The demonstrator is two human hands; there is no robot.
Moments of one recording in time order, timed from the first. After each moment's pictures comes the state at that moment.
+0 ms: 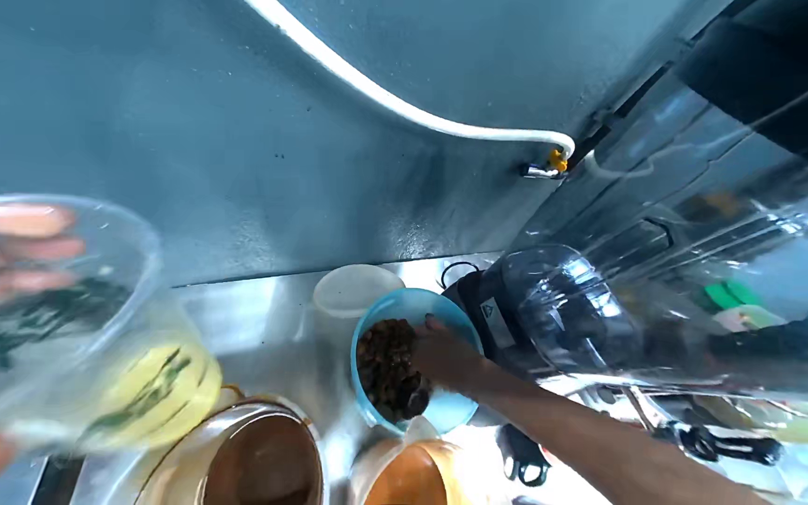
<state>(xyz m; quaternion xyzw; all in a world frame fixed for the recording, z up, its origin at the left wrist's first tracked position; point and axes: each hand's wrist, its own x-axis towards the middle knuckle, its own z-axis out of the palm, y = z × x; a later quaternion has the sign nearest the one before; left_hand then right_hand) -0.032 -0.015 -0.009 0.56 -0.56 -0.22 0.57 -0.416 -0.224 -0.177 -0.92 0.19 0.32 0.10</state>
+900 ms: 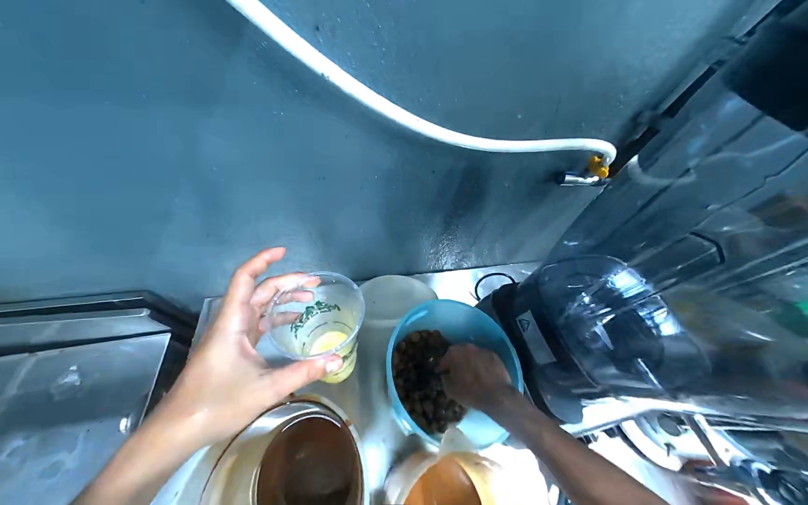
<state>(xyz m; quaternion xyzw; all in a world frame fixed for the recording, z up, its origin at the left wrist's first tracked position) -0.117 -0.058 -0.067 0.60 -0.54 -0.25 0.53 -0.396 -0.209 -0.163 -0.79 0.50 0.30 0.20</state>
